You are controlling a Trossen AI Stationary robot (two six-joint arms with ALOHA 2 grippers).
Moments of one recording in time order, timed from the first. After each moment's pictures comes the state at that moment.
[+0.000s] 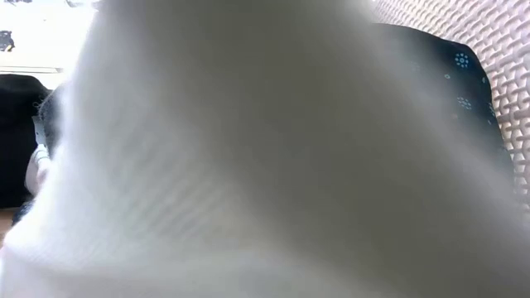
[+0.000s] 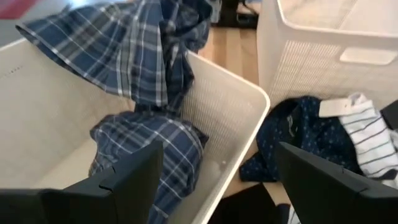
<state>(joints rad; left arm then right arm) 0.24 0.89 1.09 -0.75 0.11 0.11 -0.19 1.68 1.83 -0.97 0.05 -0.23</state>
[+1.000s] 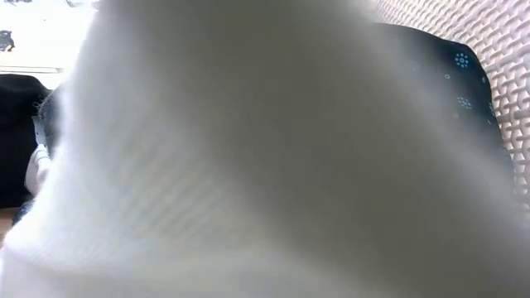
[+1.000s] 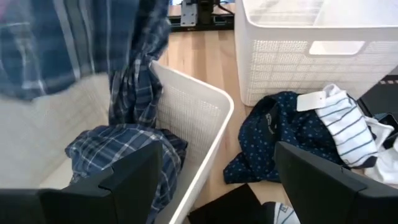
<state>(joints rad) 0.06 0.88 1.09 -0.72 0.01 0.09 -0.17 1.74 2.05 -0.87 0.20 -0.30</state>
